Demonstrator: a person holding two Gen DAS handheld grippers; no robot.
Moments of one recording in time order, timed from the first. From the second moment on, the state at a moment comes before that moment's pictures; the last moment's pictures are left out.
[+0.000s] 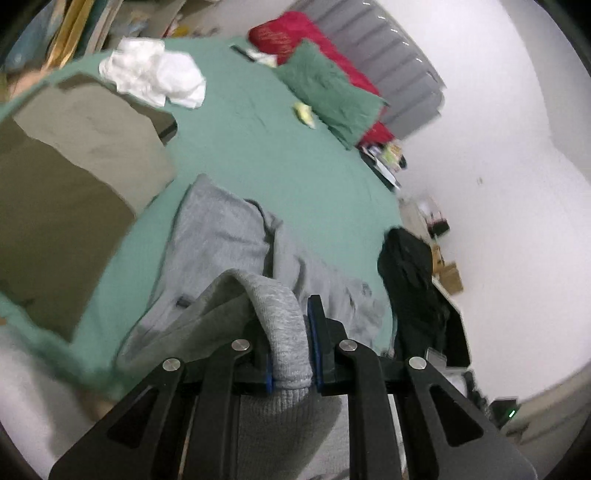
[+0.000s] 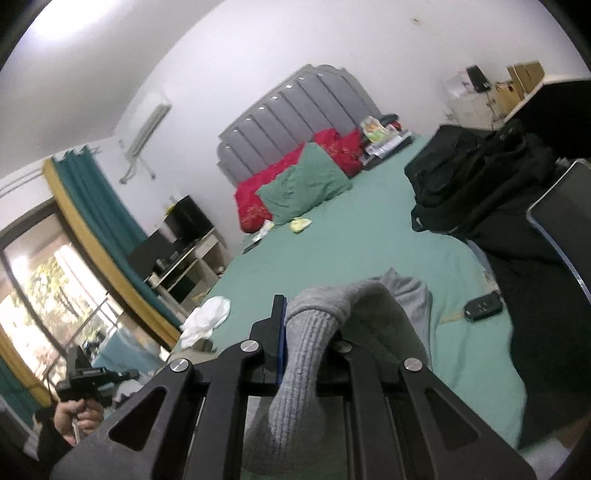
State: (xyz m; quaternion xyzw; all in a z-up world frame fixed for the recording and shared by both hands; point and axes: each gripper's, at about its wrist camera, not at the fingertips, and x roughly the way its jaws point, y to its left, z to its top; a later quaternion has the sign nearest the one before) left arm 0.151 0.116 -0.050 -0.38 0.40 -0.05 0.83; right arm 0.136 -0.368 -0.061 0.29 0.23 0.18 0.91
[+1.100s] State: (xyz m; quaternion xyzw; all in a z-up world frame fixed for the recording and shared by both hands) left arm 0.338 0.075 -0.164 0.03 0.45 -0.01 0.89; right arm 0.246 -0.384 -0.226 0.22 0.41 0.02 0.89
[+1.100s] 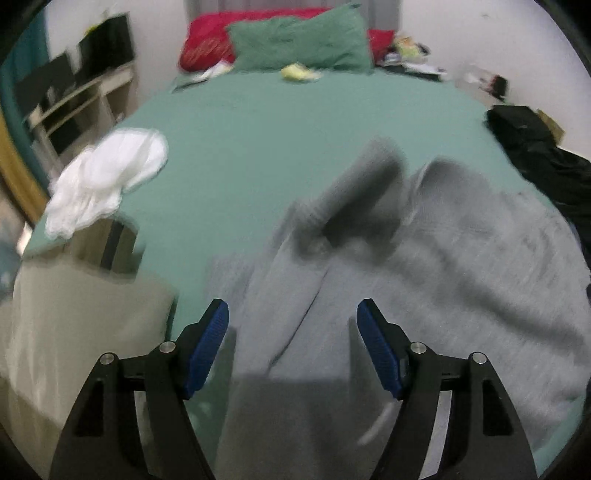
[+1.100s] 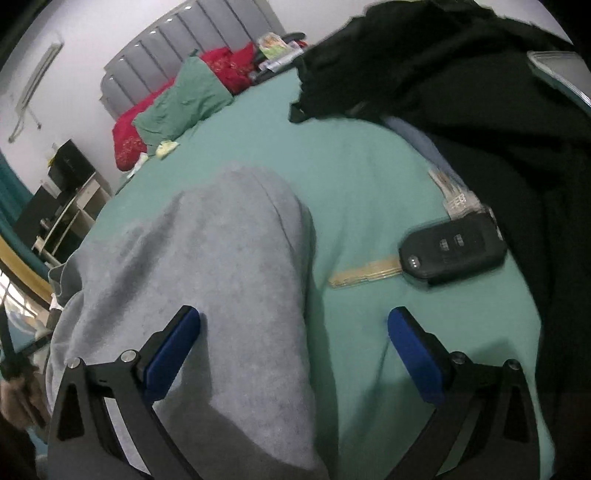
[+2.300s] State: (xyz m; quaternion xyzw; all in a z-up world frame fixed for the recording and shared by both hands) left arm 0.191 0.099 -0.173 -0.11 0.49 0.03 0.86; right arm 0.198 -0.348 -0.219 0.27 0.41 0.18 0.85
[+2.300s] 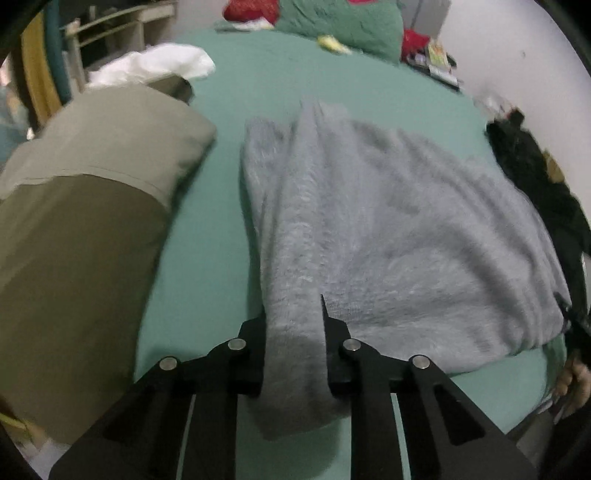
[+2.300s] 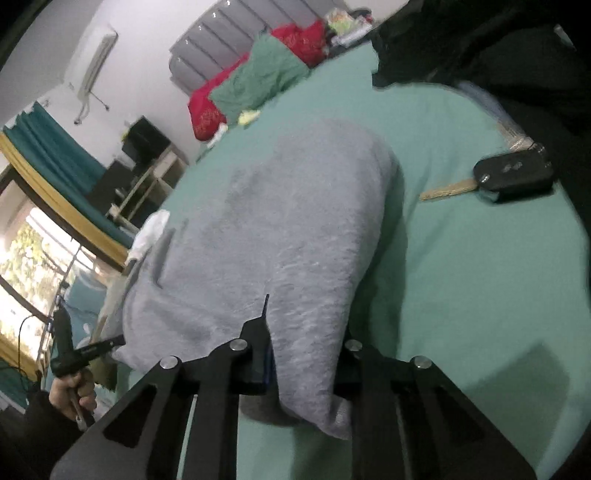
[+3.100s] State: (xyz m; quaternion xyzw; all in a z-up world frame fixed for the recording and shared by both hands) left arm 0.129 0.069 -0.099 -0.06 0.39 0.04 0.92; right arm 0.166 -0.382 -0.201 0.28 0.40 0.17 0.86
